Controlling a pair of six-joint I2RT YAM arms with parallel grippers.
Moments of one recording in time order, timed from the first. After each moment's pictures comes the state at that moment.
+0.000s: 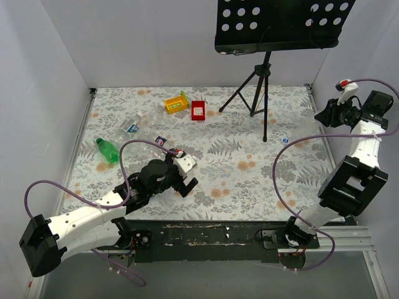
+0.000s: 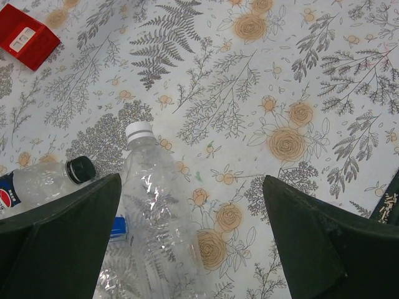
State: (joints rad) left arm -0.90 0.90 0.53 0.00 -0.02 0.17; right arm -0.54 1.59 1.40 -0.53 -0.85 -0.57
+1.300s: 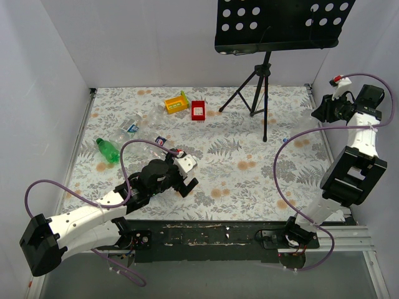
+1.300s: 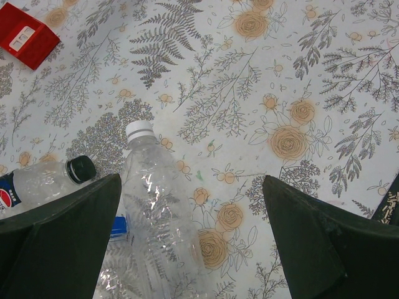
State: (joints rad) left arm -0.90 0.91 0.53 0.00 -0.03 0.17; right arm -0.48 1.72 1.49 -0.52 -0.75 -0.54
